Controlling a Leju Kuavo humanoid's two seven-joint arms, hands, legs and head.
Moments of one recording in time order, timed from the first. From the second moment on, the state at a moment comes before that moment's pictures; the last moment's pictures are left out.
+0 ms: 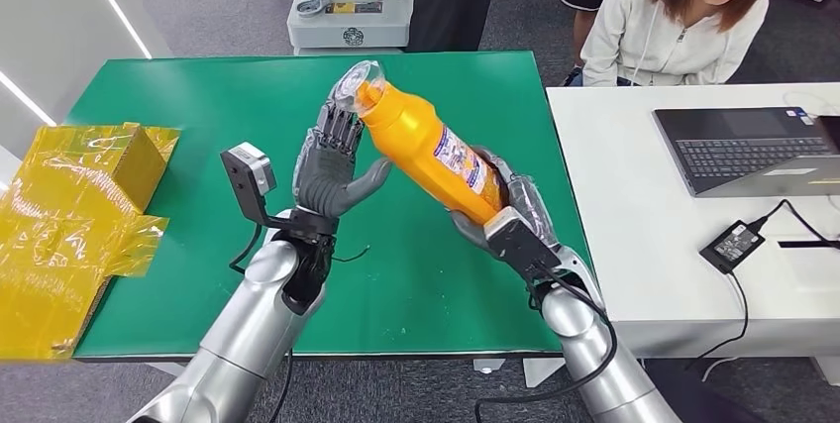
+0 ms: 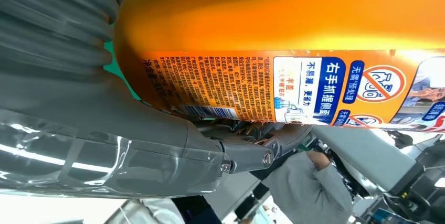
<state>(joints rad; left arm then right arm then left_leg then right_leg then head) -0.59 -0.20 -0.55 -0.97 0.27 -0.03 -0.45 -0.36 -0.02 0.41 -1.29 0.34 -0.07 -0.57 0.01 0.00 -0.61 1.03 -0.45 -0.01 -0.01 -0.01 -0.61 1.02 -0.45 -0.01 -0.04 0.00</state>
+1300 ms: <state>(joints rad) -0.61 -0.32 -0.56 -0.91 0.47 -0.23 -0.31 -0.35 0.00 0.39 -1.22 0.42 -0.14 -0.55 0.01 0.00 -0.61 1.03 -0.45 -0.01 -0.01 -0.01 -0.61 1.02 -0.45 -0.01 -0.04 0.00</state>
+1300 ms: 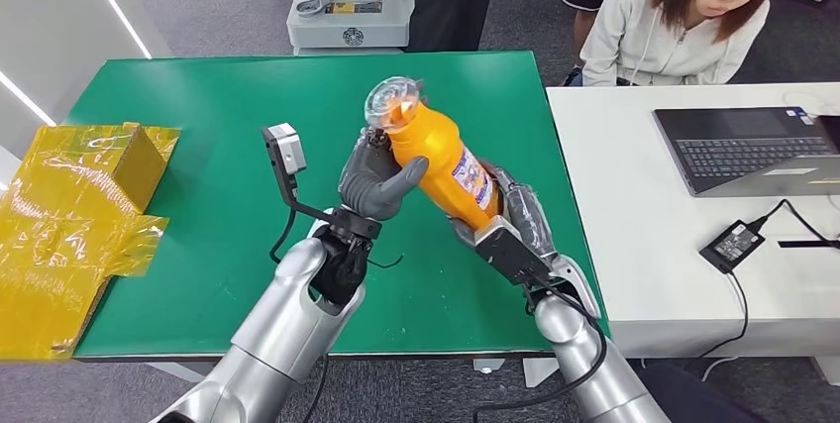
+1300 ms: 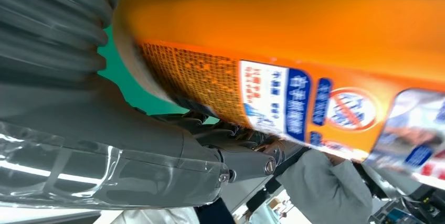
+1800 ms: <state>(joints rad) -0.61 -0.36 -0.66 -0.91 0.27 -0.07 -0.41 -0.33 0.01 0.32 -1.24 0.46 -0.13 -0.53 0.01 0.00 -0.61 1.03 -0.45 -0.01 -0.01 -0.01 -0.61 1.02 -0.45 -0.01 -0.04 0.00</state>
